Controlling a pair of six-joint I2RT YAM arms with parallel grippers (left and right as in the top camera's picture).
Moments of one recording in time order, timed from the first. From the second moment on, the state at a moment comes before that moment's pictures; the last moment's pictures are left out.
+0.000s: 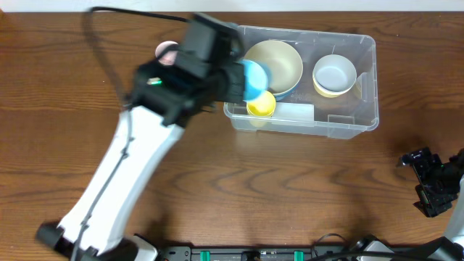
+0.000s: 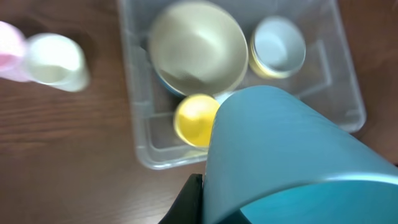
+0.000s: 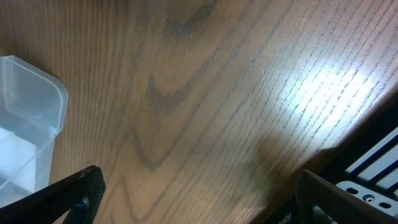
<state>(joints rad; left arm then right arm) -0.57 1.62 1.86 -1.15 0.05 -0.38 -0.73 1.32 1.00 -1.23 -0.17 0.49</state>
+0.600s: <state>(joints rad) -0.60 1.92 1.86 -1.12 -0.05 -0.38 -0.73 1.32 1.00 -1.23 -0.17 0.49</state>
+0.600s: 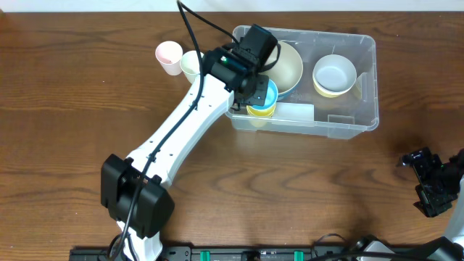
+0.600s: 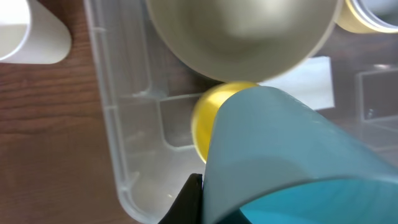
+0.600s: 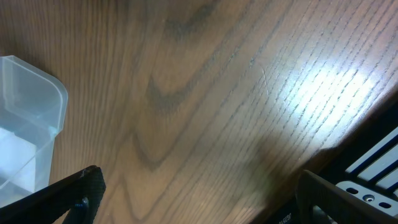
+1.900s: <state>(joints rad) -0.56 1.93 1.81 -1.15 -0.03 -0.38 -0.73 1.32 1.00 -1.23 -0.17 0.49</state>
